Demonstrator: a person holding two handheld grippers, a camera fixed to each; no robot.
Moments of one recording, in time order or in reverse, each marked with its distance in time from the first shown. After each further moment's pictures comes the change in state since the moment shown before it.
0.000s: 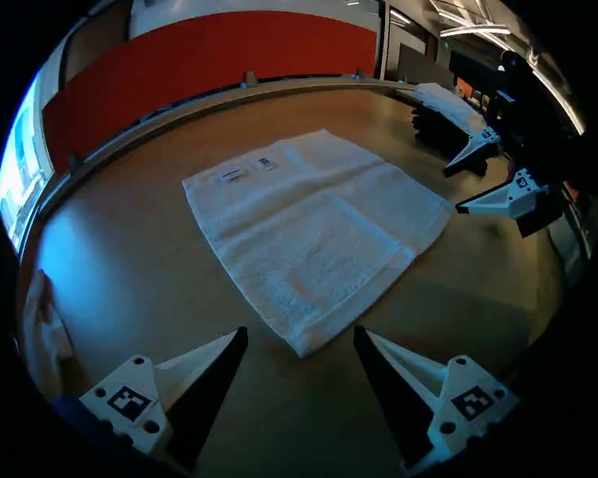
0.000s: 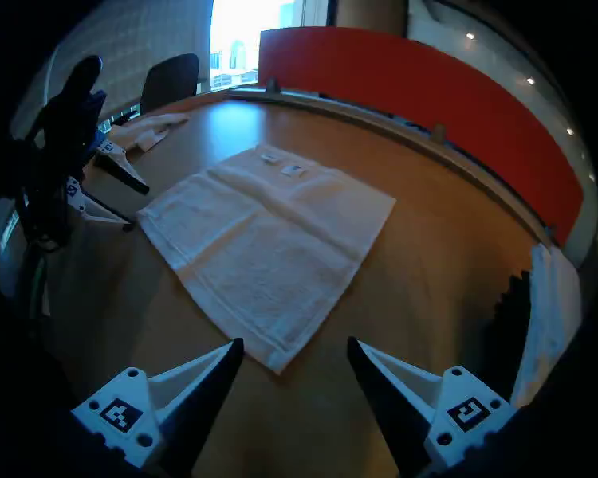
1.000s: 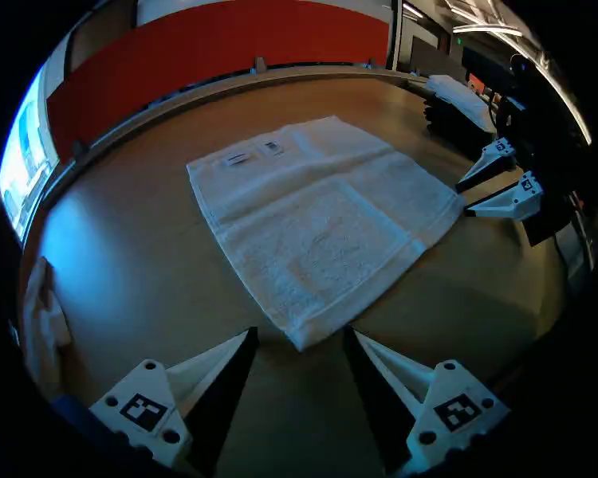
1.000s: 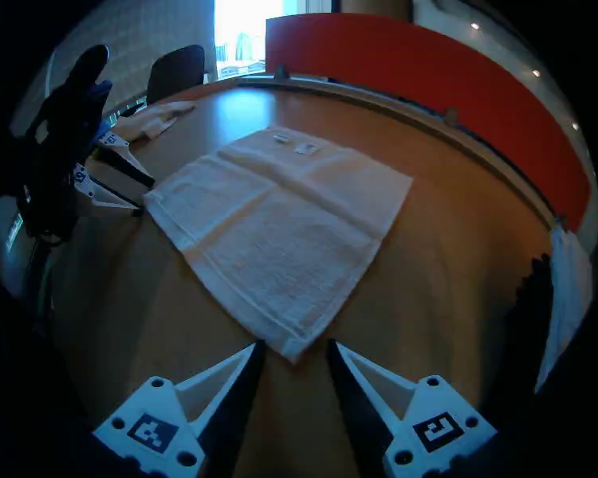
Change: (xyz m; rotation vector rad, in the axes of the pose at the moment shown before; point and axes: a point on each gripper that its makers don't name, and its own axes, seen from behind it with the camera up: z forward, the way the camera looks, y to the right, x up) left arm -0.009 0.001 0.004 0.040 -0.054 -0.033; right arm -0.017 -0.014 0.009 0.059 -0.049 0.017
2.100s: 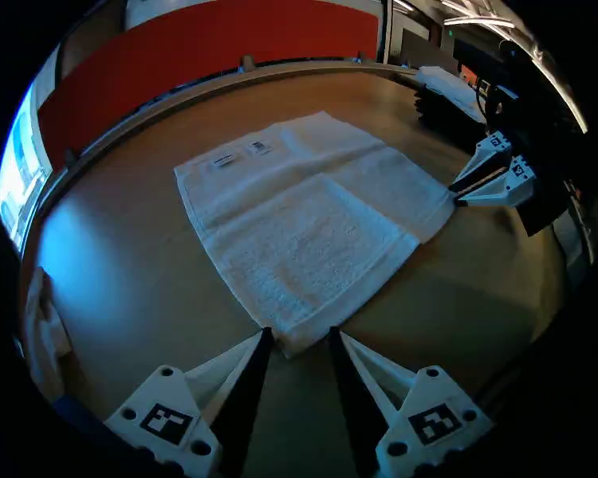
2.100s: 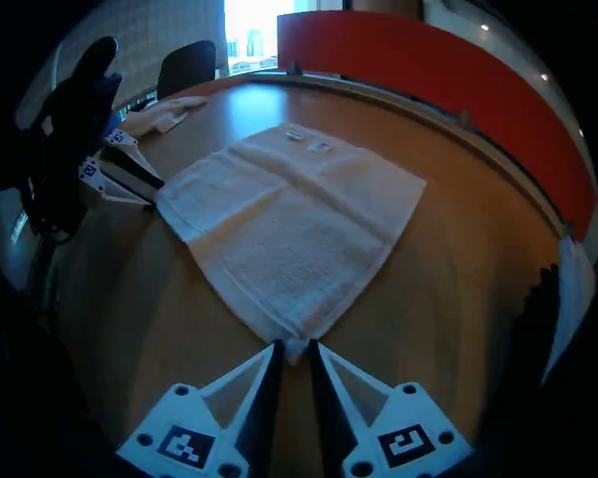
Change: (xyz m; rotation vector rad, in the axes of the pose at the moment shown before) left arm 0.002 0.010 0.004 -0.018 -0.019 0.034; right arm 0.002 -0.006 0.002 0.041 -0.017 -0.027
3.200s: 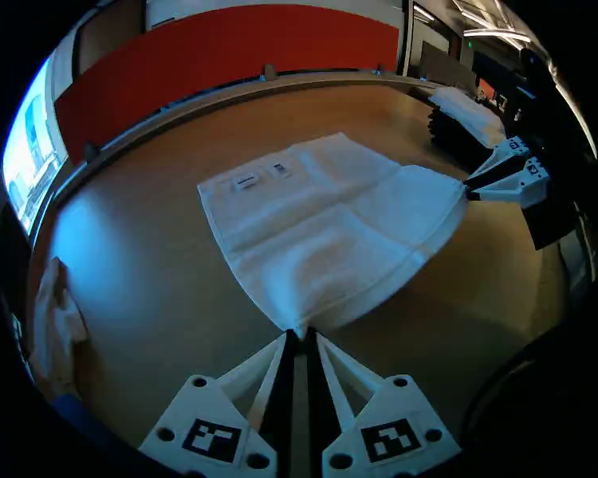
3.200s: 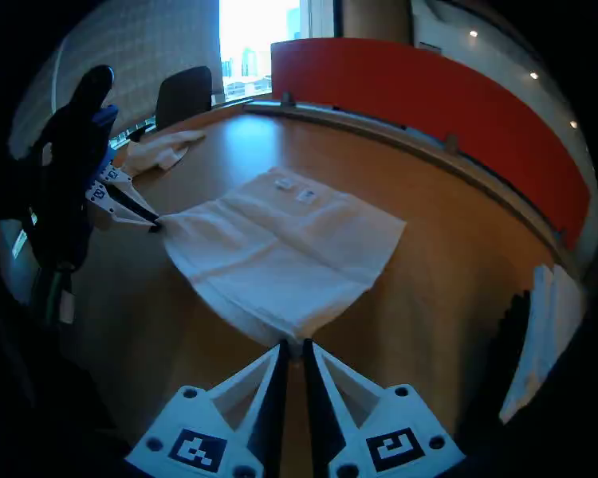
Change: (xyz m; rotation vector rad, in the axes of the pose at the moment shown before) left arm 0.022 -0.002 -0.039 0.055 0.013 -0.069; right arm 0.049 0.001 -0.042 -0.016 0.111 0.020
